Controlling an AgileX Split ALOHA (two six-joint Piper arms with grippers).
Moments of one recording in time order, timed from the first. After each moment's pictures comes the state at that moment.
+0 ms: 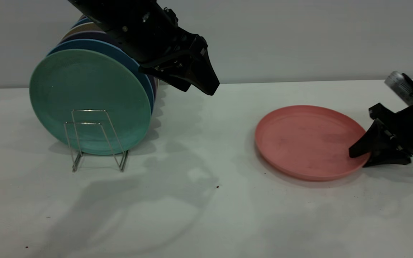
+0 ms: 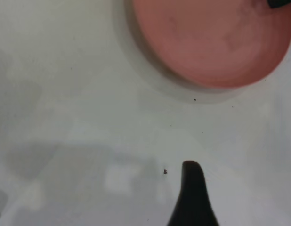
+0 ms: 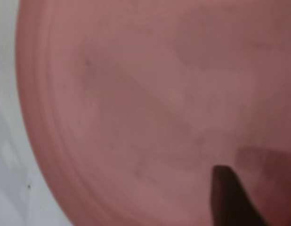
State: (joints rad) left arm -0.41 1.99 -1.34 -0.76 0.49 0.78; right arm -0.20 2.42 -1.31 1.23 0.73 -1.05
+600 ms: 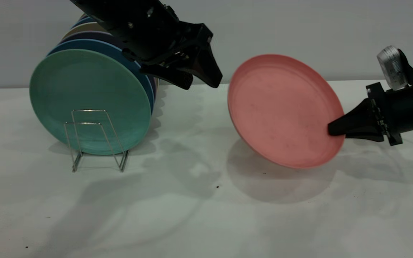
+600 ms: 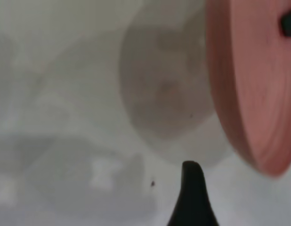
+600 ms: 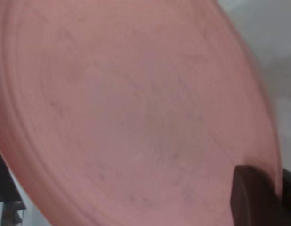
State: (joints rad) left arm -0.42 2.01 -1.34 -0.82 0.44 0.66; right arm -0.18 2.43 -1.31 1.43 1.02 -1.38
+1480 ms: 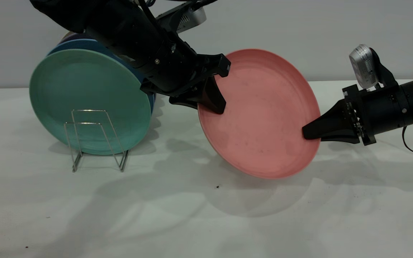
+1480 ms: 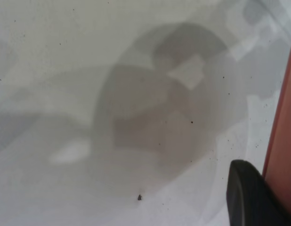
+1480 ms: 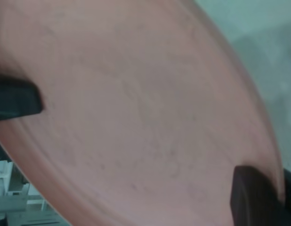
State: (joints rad) left arm -0.44 2.12 -1.34 -0.97 0.38 0.70; right arm -0.10 2.42 -1.31 1.42 1.06 -1.41
